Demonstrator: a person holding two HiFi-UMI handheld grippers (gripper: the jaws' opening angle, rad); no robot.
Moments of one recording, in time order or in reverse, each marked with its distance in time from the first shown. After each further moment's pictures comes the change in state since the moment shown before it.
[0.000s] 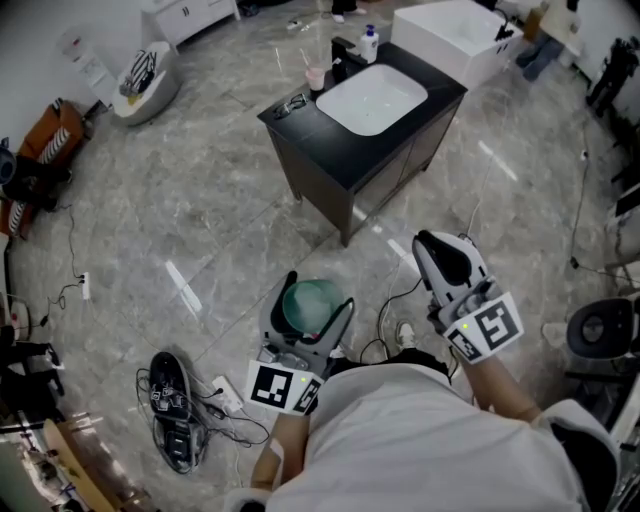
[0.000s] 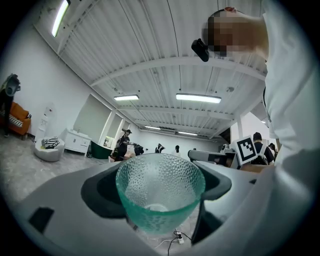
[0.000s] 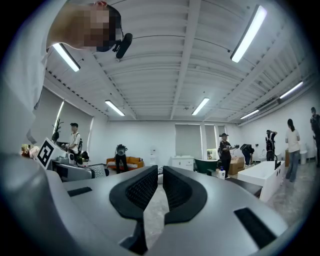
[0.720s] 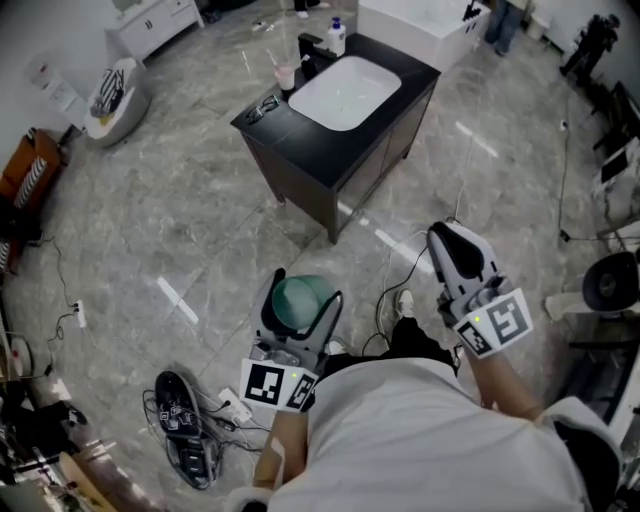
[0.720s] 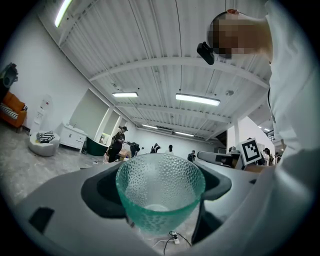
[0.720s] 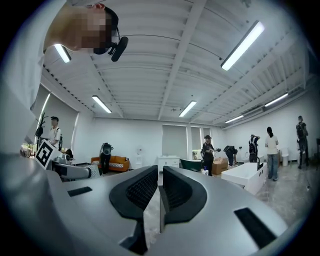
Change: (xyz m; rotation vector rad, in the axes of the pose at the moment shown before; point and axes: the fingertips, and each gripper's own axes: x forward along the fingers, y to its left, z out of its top) left arm 0.015 0.019 -0.007 -0.045 0.011 -0.052; right arm -0.024 -0.032 -0.001 -0.006 0.003 -0.172
